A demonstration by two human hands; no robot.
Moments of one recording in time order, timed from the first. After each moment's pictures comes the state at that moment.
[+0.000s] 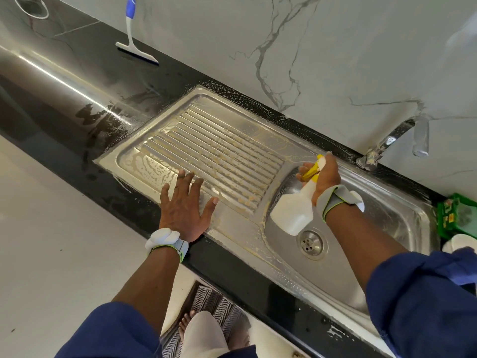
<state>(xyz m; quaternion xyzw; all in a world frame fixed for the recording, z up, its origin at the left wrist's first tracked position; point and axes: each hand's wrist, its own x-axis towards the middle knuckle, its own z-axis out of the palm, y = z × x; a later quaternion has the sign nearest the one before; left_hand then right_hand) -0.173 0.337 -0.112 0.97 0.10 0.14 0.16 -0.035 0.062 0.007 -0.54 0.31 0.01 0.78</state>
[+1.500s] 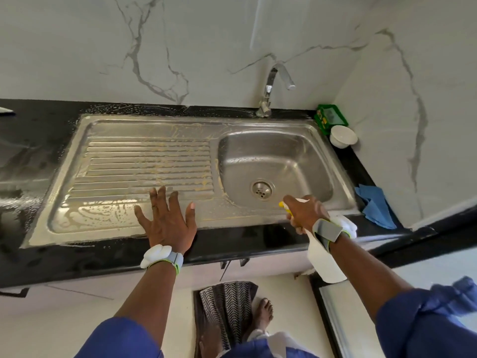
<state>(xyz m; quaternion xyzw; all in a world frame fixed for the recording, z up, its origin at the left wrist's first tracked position) -0.187 0.341 -0.103 0.97 -0.09 0.11 0.18 -0.297 0.053 0.012 -0.73 0.45 0.03 0.51</state>
